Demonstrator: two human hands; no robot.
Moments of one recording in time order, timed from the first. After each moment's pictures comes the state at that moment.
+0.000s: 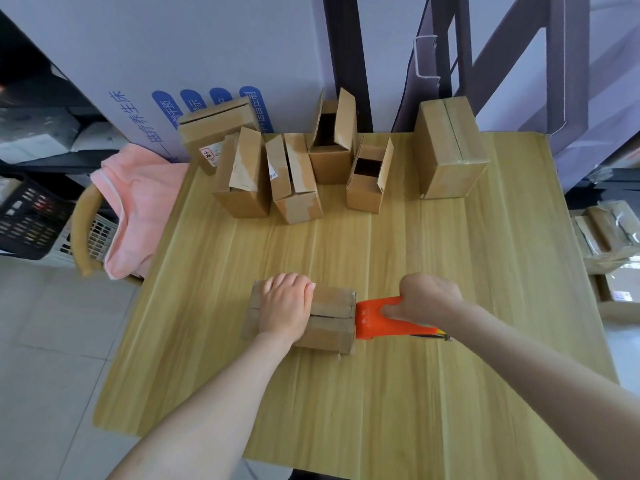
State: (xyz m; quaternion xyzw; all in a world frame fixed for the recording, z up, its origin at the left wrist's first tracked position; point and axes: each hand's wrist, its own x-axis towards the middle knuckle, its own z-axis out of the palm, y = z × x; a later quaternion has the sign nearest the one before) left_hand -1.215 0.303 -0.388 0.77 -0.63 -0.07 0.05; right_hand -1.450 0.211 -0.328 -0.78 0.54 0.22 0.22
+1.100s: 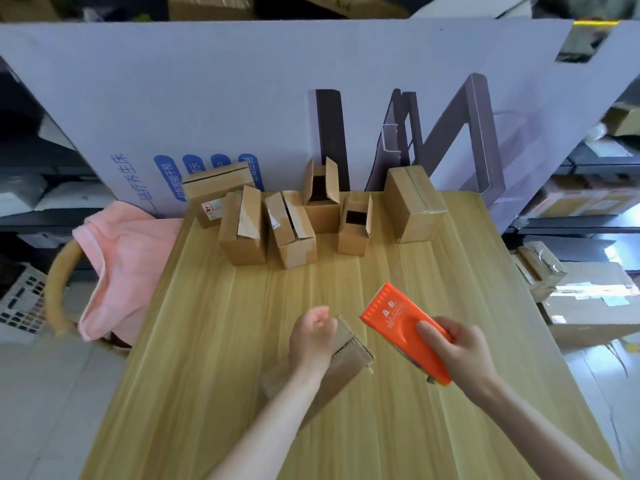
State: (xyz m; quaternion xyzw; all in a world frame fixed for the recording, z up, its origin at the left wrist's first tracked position) left_hand -1.239 0.333 -0.306 0.75 -0.35 -0.43 0.35; right_hand -1.457 0.328 -0.257 -0.52 0.62 -0.34 0.48
